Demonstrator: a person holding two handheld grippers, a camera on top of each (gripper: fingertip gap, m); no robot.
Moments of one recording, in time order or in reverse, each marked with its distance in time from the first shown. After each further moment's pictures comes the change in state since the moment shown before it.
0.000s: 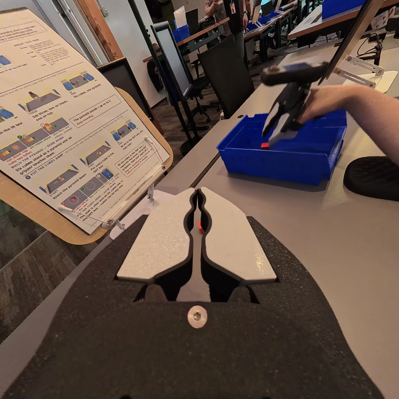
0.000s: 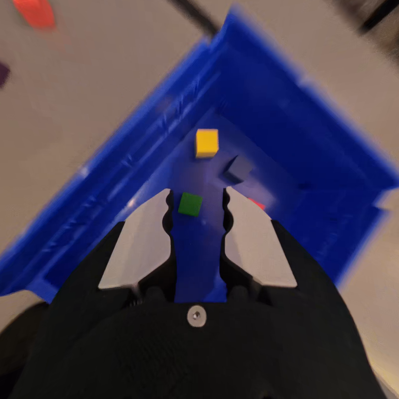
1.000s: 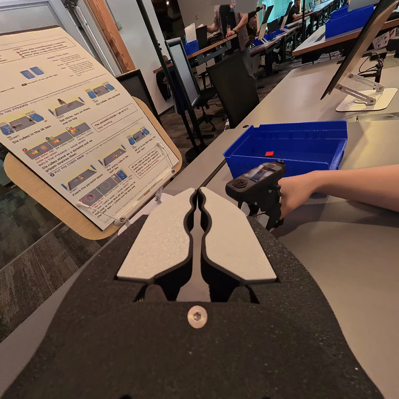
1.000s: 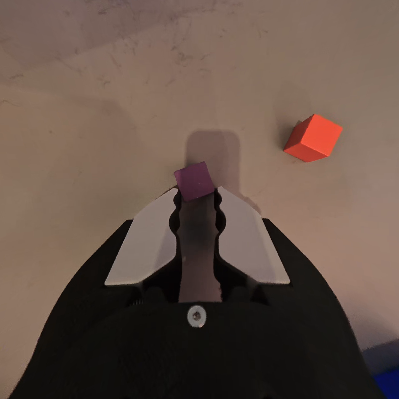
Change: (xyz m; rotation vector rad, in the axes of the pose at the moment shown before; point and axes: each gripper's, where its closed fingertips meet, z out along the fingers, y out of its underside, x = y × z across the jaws) left arm -0.015 -0.007 -0.023 0.042 -0.029 -0.023; right arm -0.252 -0.080 0.117 -0.020 -0.410 -0.431
